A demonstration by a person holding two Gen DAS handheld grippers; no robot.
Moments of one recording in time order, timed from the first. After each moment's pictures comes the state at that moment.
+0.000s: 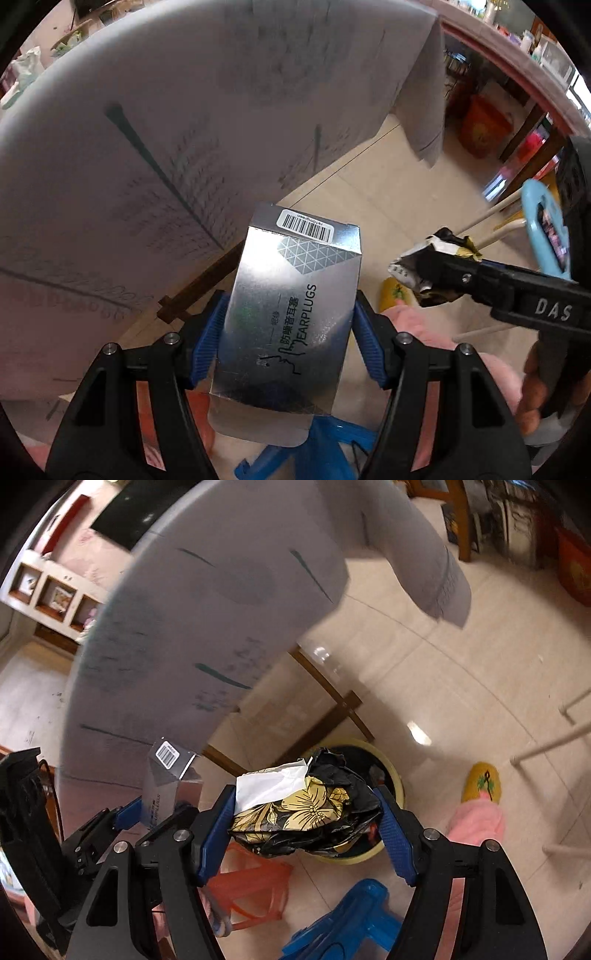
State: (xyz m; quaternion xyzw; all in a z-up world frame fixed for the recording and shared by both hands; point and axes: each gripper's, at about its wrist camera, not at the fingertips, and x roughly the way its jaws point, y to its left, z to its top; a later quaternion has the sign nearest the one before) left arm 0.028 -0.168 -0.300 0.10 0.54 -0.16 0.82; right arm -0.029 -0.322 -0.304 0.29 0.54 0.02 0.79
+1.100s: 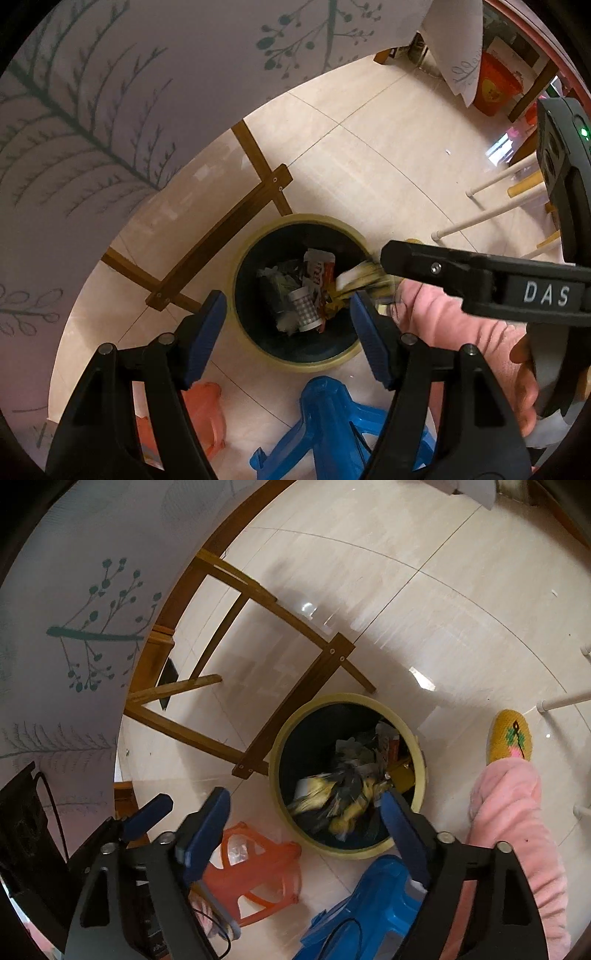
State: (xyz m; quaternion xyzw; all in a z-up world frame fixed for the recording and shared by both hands) left arm 0.065 -0.169 -0.393 0.13 0.60 -0.16 0.78; right arm 0.035 -0.300 -0.438 0.34 0.61 0.03 0.72
